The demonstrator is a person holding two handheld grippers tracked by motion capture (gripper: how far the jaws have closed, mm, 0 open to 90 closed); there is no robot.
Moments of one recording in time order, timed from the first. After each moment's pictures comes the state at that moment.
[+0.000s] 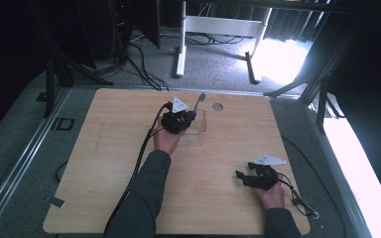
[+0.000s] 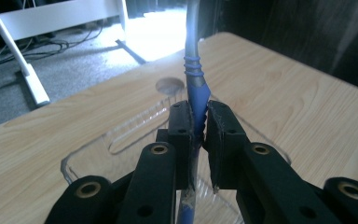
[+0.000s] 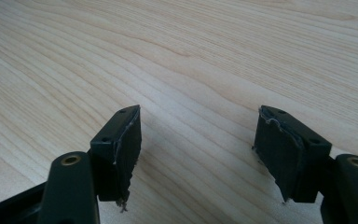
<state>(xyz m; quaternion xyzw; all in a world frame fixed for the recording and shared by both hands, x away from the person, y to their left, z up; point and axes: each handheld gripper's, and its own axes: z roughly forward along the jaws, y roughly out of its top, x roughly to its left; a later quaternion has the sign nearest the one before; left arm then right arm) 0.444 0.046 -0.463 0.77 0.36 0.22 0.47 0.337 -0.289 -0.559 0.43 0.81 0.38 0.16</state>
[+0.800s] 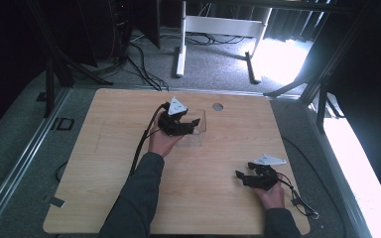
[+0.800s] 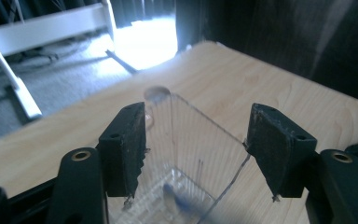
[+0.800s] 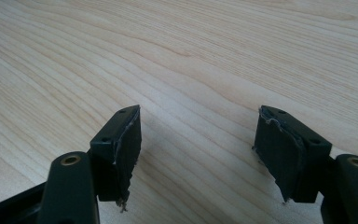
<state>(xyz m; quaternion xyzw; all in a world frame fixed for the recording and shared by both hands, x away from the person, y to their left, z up) 0.419 0.058 -0.438 0.77 0.33 0.22 0.50 0.337 -0.289 -0.559 0.42 0.81 0.38 0.16</state>
